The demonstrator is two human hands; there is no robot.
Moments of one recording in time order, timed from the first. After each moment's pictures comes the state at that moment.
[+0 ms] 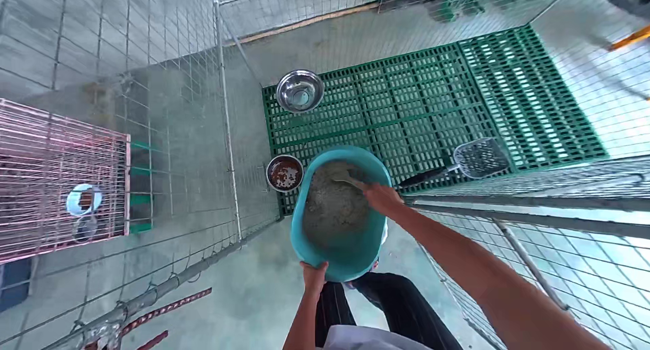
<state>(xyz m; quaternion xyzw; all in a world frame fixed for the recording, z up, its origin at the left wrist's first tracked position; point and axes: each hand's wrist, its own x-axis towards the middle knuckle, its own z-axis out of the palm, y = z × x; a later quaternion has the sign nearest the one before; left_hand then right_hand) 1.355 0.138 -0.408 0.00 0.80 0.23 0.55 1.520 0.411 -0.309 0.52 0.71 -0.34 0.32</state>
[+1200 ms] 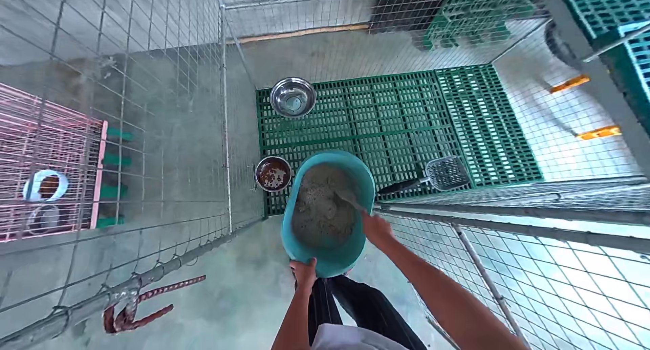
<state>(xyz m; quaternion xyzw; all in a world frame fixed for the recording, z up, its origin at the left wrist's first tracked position) 1.390 0.152 -0.407 -0.06 0.81 0.22 0.54 1.544 0.352 -0.281 0.63 0.59 -0.36 0.36</state>
